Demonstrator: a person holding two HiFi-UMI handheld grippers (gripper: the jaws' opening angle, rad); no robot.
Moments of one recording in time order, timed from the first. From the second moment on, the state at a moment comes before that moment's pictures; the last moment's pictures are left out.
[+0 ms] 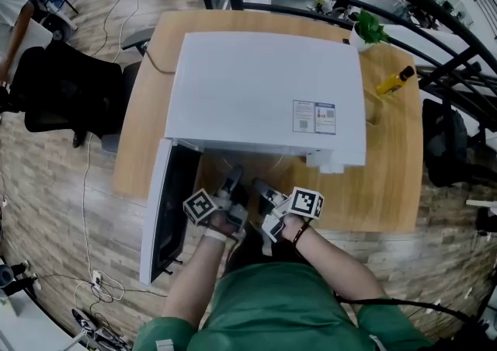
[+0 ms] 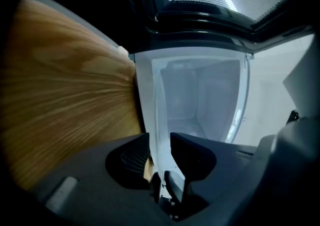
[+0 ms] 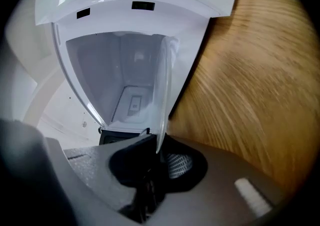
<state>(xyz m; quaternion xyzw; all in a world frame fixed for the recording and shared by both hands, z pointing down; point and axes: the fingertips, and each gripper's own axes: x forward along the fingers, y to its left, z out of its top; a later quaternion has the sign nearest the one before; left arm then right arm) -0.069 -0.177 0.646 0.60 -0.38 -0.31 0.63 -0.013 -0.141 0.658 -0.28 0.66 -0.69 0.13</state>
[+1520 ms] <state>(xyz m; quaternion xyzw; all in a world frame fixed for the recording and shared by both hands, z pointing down) -0.056 -0.215 0.657 0.59 -0.43 -0.26 0.63 0.011 -0.134 0.655 -0.33 0.72 -0.61 0.05</state>
